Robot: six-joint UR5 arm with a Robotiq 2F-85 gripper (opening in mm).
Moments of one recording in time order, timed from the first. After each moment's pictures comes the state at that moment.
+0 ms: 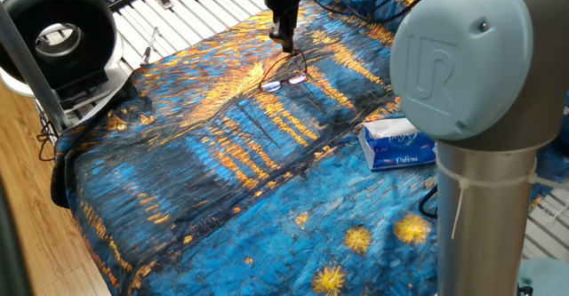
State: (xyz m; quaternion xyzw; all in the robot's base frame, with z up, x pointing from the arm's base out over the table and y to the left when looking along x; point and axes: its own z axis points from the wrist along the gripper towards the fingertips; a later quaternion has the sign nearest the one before) arm 0.642 -0.079 0.090 0.25 -0.97 0.01 0.06
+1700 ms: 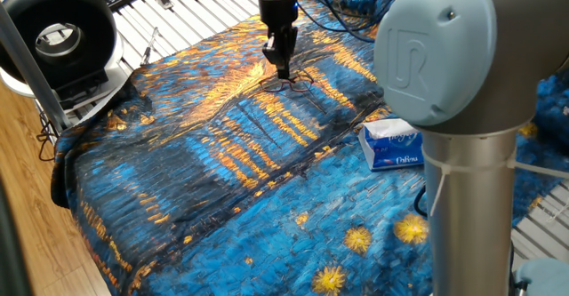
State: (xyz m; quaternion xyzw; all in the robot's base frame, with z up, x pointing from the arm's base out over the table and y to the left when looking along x) arm 0.602 -0.025 0.088 0.22 -0.96 -0.09 0.13
